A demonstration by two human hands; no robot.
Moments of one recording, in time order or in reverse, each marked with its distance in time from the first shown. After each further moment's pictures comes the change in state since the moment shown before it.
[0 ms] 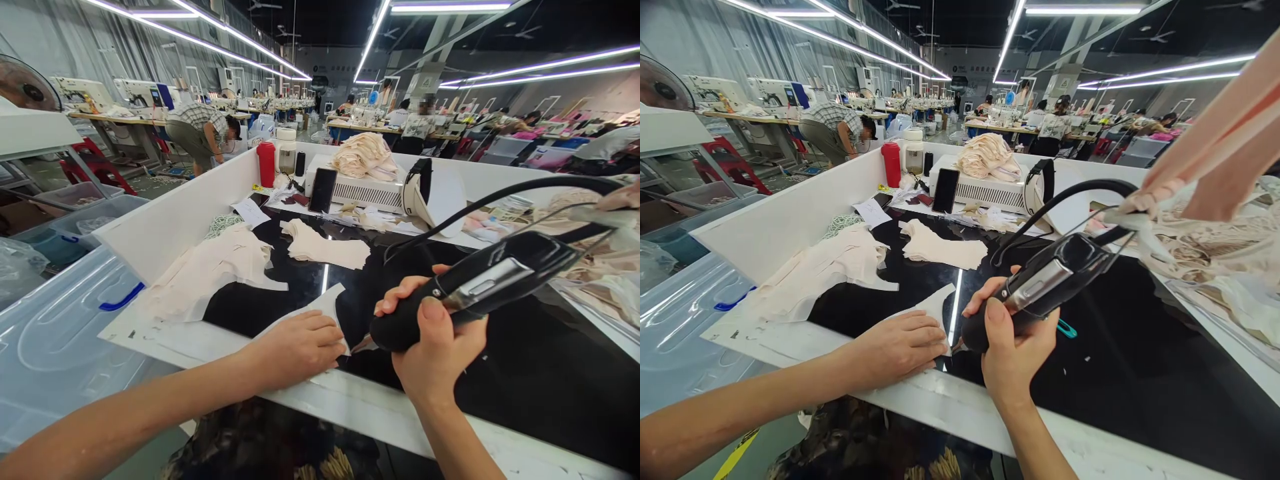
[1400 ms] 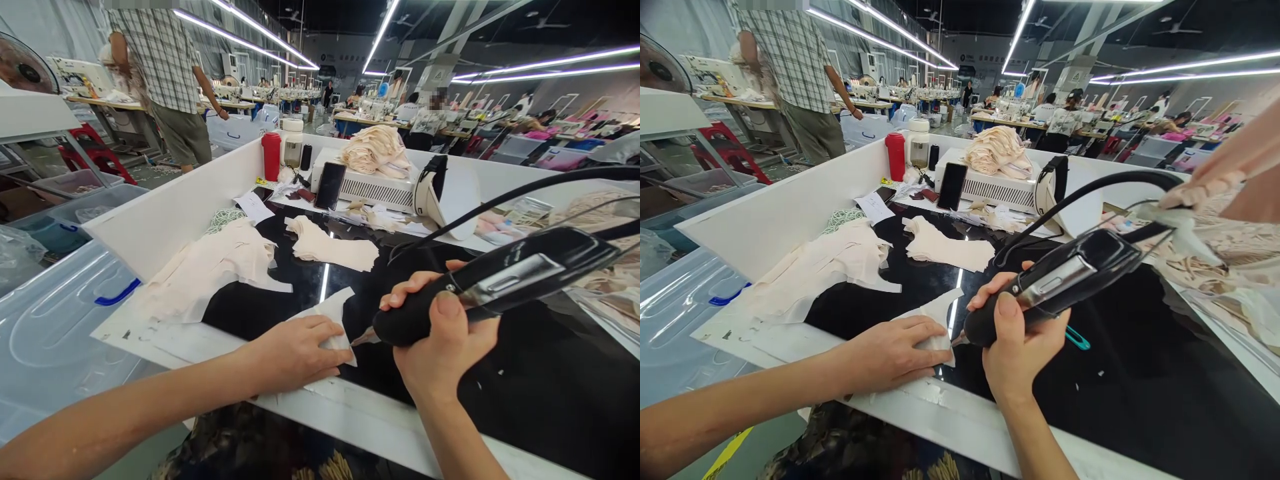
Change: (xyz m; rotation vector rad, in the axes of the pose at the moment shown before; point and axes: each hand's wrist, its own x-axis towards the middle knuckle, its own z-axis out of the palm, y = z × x) left_hand -0.008 -0.002 -0.006 -0.151 -0.047 -0.094; right_hand 0.010 0.006 0.015 -0.005 0.023 -0.033
